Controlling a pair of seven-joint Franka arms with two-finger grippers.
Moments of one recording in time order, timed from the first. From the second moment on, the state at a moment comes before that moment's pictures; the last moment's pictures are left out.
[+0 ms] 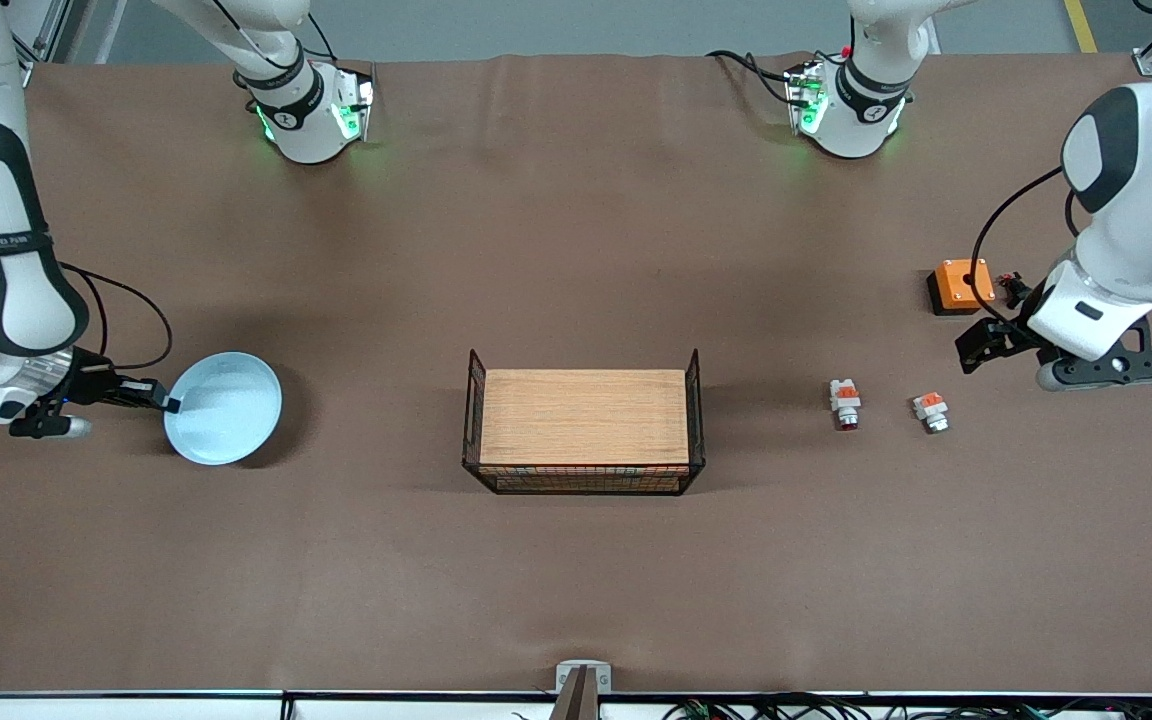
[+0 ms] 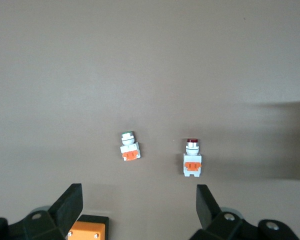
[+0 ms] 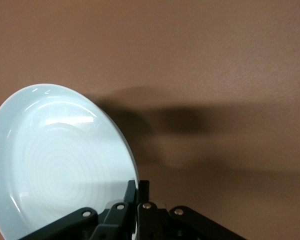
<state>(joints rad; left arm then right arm) 0.32 0.03 -0.38 -1.94 0.10 2.08 -0.15 -0.25 0.47 -0.09 -1.97 0.51 2.29 -0.62</state>
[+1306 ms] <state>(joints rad) -0.05 -0.02 0.00 -1.83 0.05 2.00 -0.15 -0.25 0.57 -0.08 -1.88 0.52 2.31 -0.62</state>
